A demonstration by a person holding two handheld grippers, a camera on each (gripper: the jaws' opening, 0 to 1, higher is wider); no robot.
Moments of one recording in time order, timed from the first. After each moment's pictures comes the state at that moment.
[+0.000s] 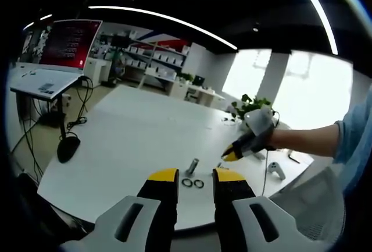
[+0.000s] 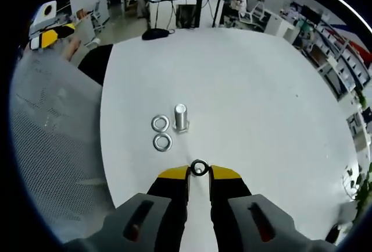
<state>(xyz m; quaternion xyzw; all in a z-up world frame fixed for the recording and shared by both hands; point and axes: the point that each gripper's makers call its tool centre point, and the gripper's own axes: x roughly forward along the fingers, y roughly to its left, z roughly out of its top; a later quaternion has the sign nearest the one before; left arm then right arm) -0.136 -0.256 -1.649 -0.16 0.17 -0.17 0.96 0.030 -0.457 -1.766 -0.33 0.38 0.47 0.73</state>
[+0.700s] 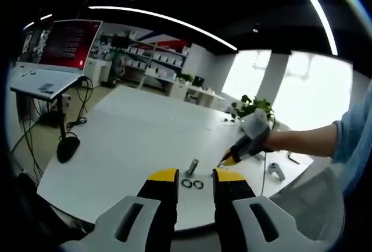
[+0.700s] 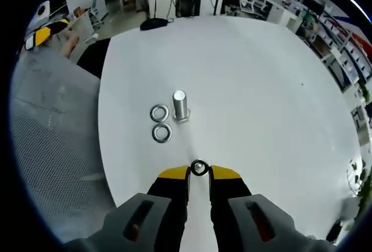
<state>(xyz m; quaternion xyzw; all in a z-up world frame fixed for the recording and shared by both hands) -0.136 -0.256 -1.649 -0.16 0.17 -0.17 0.96 0.030 -0.464 -1.787 -0.33 0.42 0.47 0.71</state>
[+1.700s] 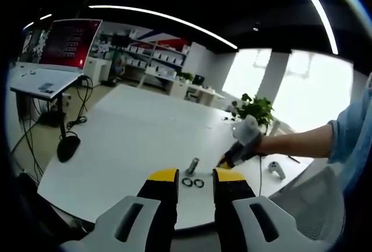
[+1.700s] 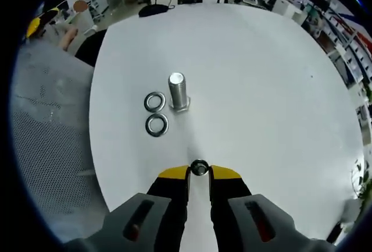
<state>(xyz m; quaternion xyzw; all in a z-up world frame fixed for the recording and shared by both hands) -0.137 -0.255 -1.651 -0.16 0.17 -0.17 0.96 0.031 -0.464 -1.826 -0.35 0.44 0.46 0.69</state>
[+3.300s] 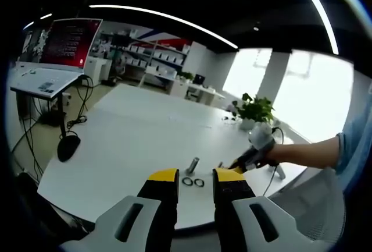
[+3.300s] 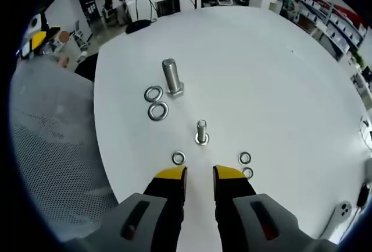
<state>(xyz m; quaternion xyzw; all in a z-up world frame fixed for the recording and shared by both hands) -0.137 -0.256 -1.652 -0.16 0.18 -0.17 0.96 0.005 -0.506 -1.812 -0.24 0.44 0.43 0.75</state>
